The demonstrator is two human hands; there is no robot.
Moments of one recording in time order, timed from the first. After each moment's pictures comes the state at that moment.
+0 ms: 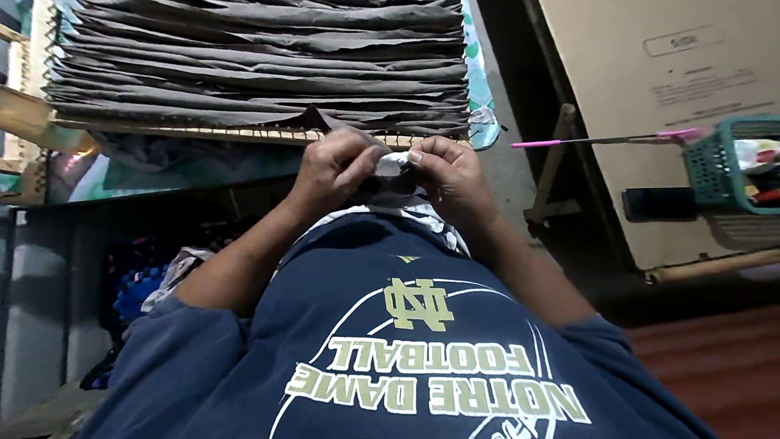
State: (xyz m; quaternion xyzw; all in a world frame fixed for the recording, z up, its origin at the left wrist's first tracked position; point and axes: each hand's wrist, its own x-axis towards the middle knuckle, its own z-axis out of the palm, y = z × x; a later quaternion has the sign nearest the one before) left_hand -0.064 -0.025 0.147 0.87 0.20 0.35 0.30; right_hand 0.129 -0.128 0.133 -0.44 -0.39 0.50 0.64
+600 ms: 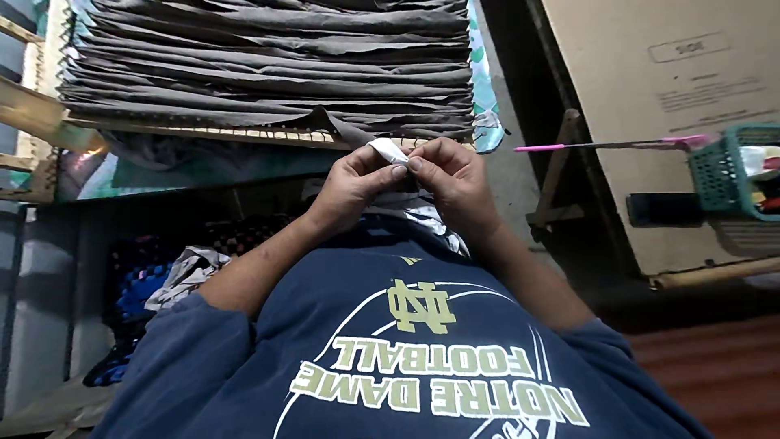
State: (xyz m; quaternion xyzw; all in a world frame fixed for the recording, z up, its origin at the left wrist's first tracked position) left_hand -0.045 -0.059 0.146 0.51 0.20 0.32 0.77; right_hand 0.125 -0.133 0.136 -0.43 -0.50 0.40 0.64
